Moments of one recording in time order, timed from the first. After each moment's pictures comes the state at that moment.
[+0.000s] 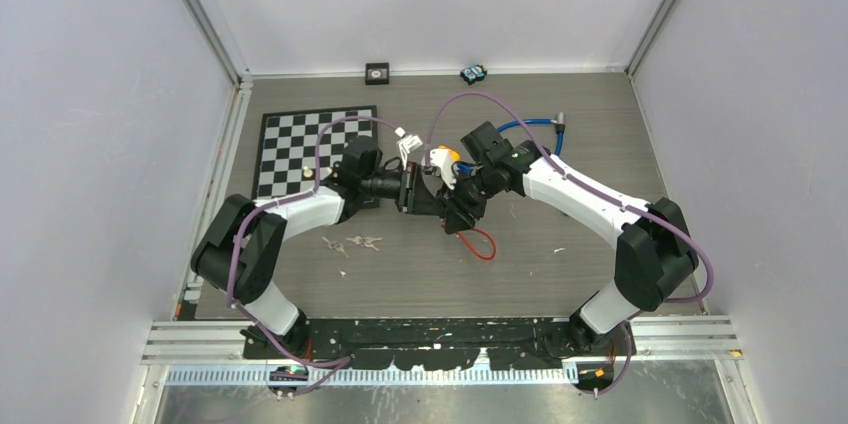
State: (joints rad) left arm -0.51 1.61 0.80 0.40 1.01 -0.53; right arm 0.66 1.56 1.21 -0.73 -0.59 -0.41
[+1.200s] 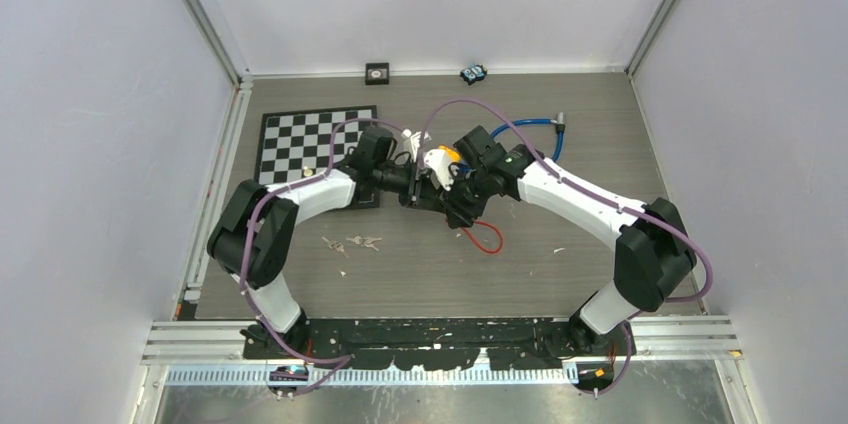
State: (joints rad) left arm -0.52 1.71 0.97 0.08 0.97 -0.61; right arm 0.70 1.56 1.21 -0.70 -0.38 -0.37
